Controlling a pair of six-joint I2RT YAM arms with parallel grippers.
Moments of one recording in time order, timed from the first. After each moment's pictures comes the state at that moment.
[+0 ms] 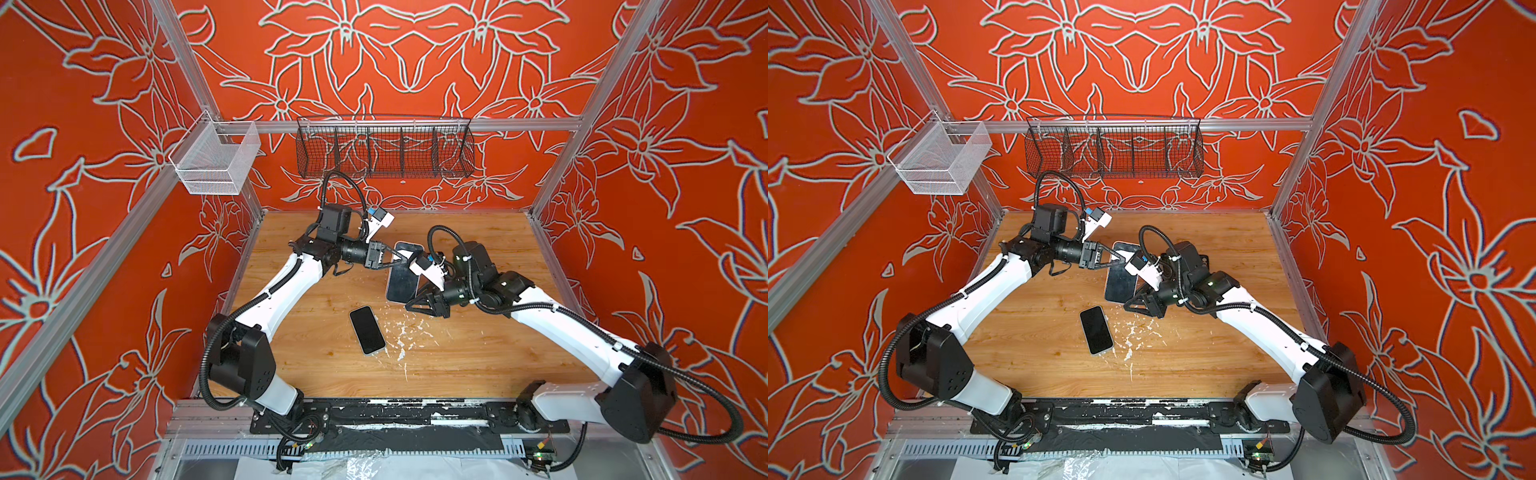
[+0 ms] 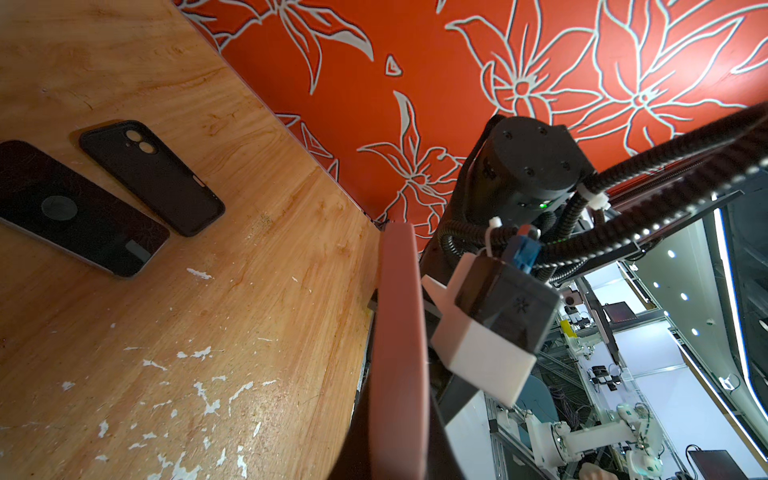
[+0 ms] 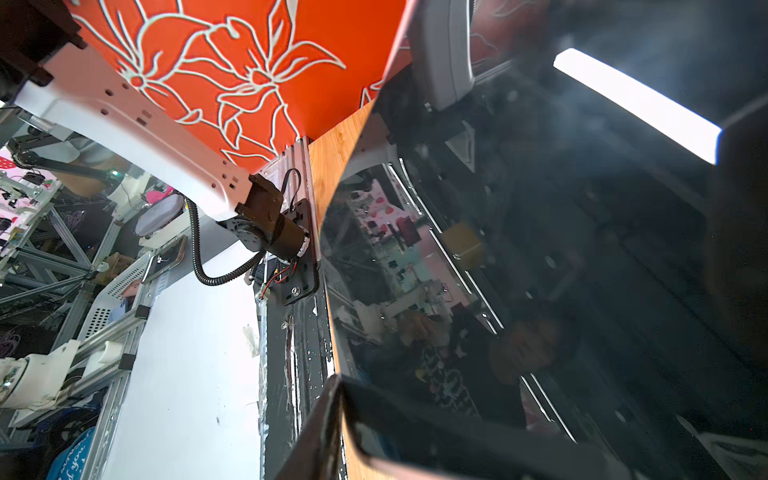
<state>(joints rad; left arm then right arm) -0.31 1.54 1.36 -0.42 1.23 -0.28 0.62 1.30 1.06 -0.47 -0.83 -0.03</state>
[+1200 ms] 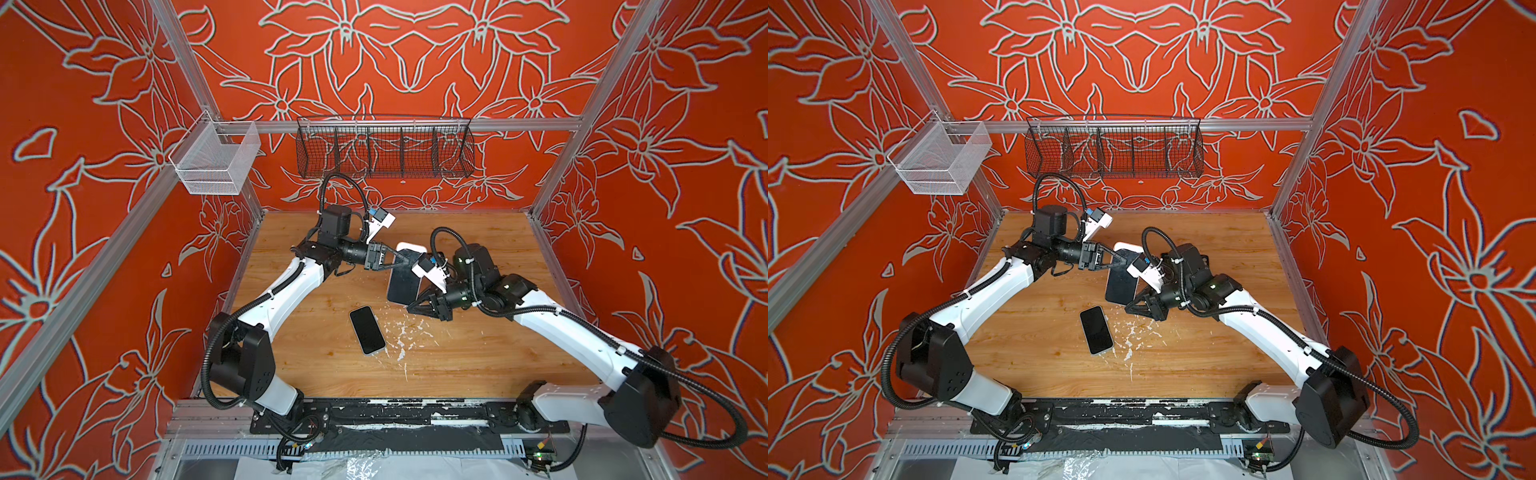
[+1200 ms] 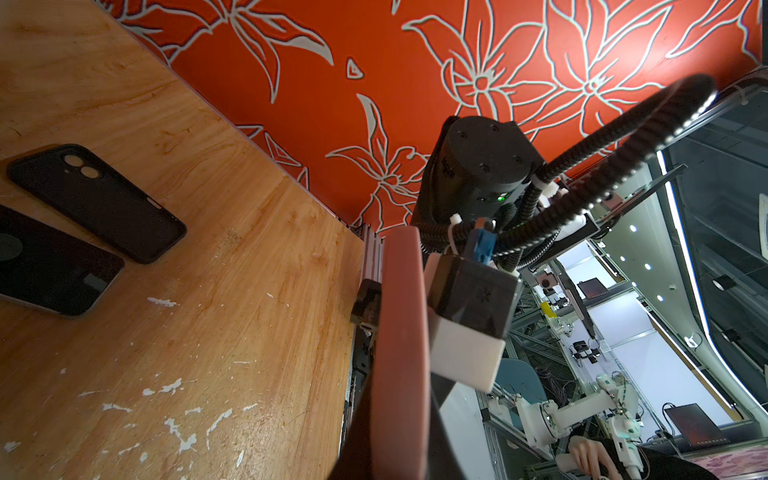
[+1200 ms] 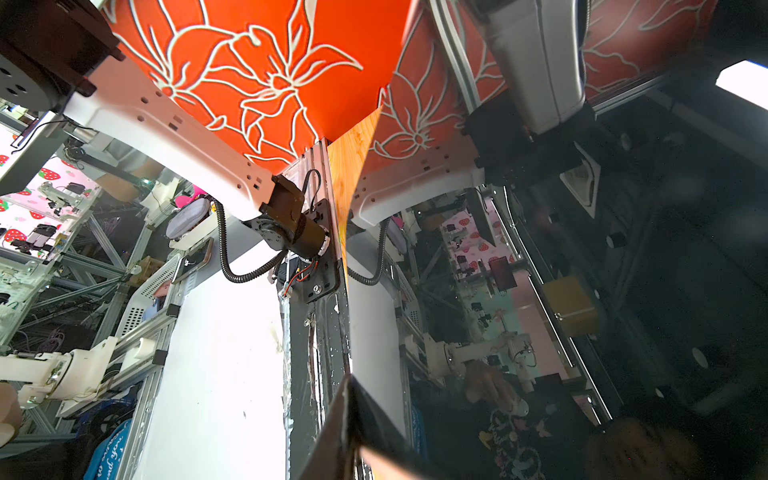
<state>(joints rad) -0.32 1.54 1.28 -0.20 1.31 -0.38 0.61 1.28 1.03 -0.46 -0.88 0.01</state>
